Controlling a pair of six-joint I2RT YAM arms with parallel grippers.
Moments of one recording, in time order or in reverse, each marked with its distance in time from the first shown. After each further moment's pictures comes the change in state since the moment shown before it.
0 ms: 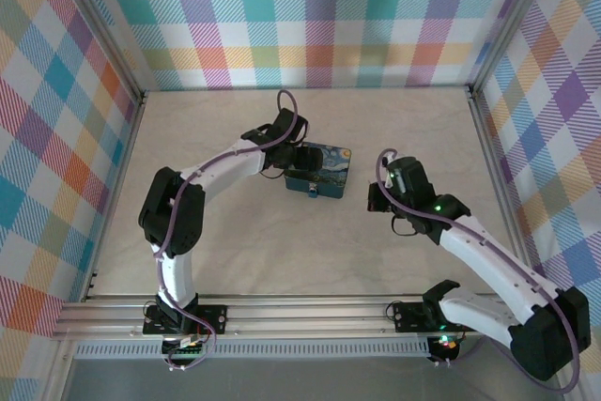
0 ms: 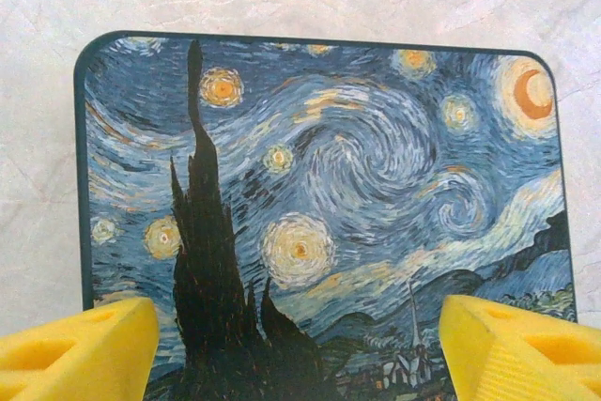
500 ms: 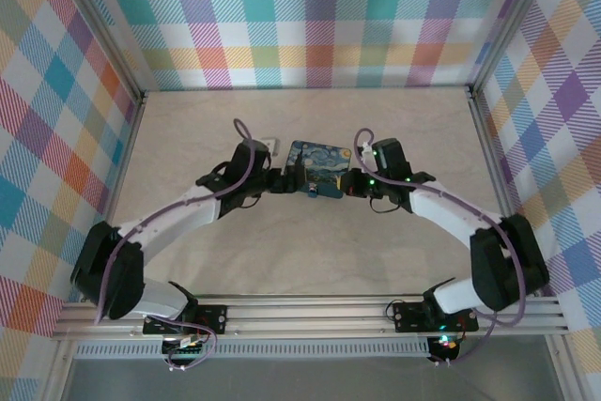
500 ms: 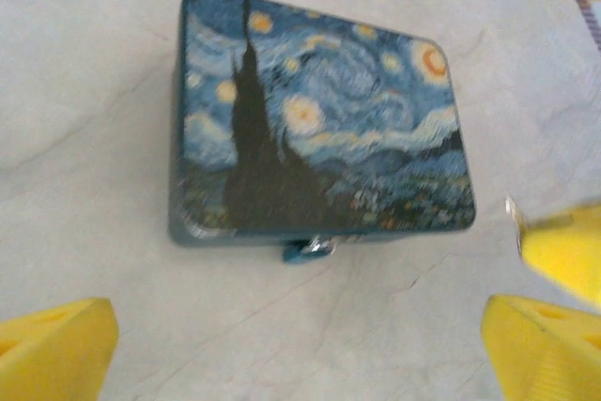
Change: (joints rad) left arm 0.000 -0.518 -0.575 0.317 -0.012 -0.099; right arm -0.088 0.420 0.066 0.347 -0.443 0.047
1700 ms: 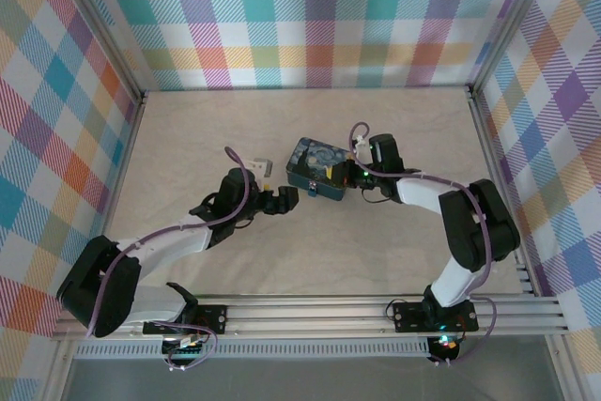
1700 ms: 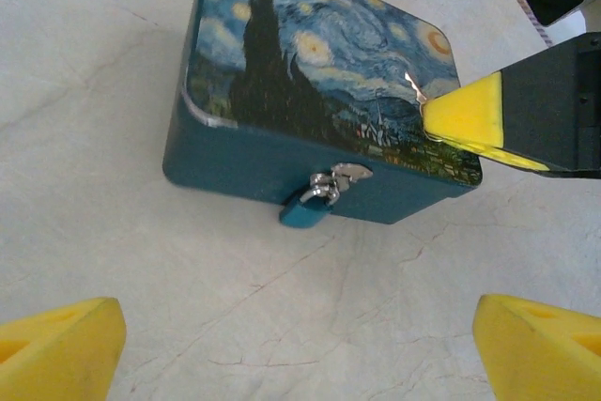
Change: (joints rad) left arm 0.000 -0.086 -0.328 0.389 0.059 0.037; right arm -0.042 0.230 -0.001 0.329 -0.170 0.048
